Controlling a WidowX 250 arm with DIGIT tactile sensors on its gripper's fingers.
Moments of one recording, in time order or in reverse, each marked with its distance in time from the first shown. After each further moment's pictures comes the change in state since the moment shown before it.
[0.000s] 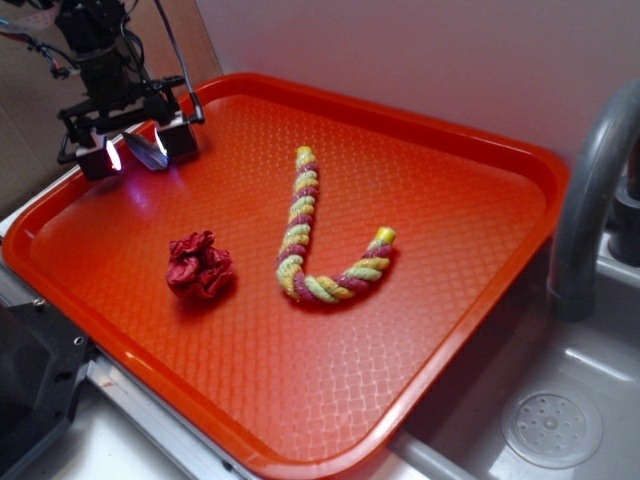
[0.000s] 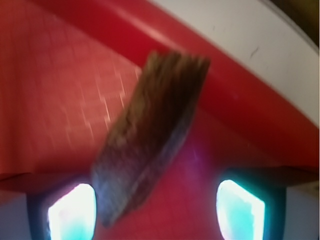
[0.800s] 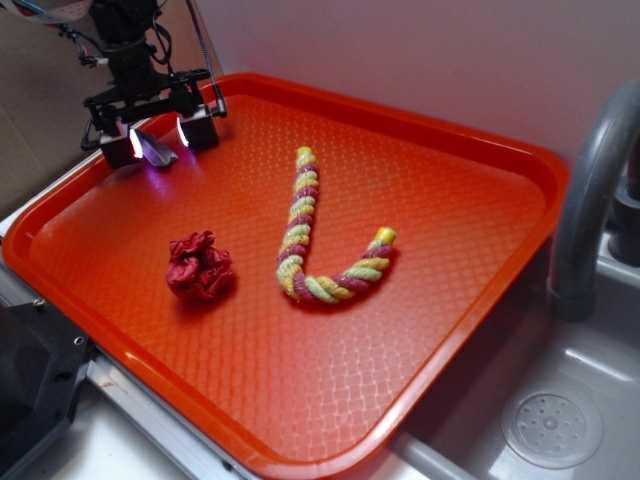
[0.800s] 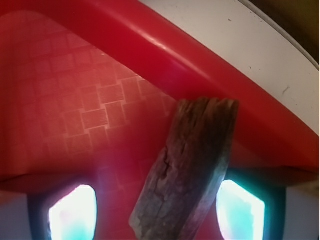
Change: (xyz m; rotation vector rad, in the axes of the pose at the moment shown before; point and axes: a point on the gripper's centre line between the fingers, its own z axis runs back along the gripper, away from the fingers) arm 0.006 -0.023 -0.007 0.052 -0.046 -0.050
